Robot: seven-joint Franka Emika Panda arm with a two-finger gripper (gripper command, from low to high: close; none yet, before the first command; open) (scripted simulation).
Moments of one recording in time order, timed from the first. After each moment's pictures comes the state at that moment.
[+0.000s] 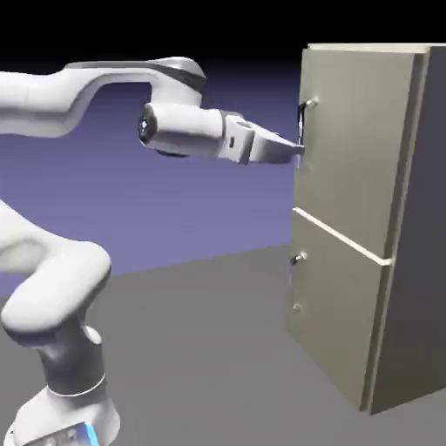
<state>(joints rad) -0.62 -0.90 0.70 -2.51 2.07 2.95 -0.75</state>
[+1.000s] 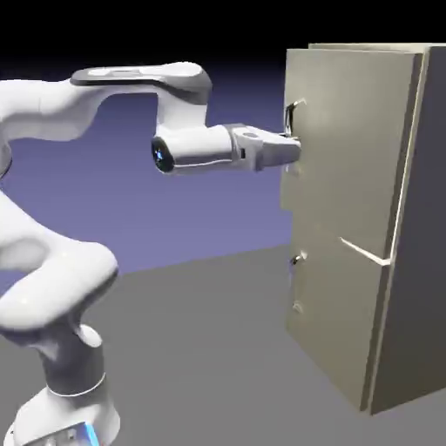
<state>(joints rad) -0.66 -0.95 0.69 -2.57 2.42 2.65 -1.12</state>
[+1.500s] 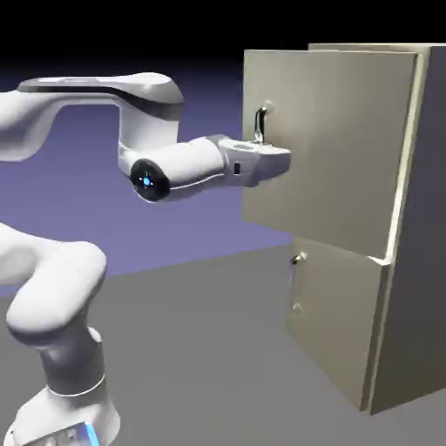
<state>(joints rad) -0.47 -1.07 0.15 -2.81 1.82 2.16 -0.99</state>
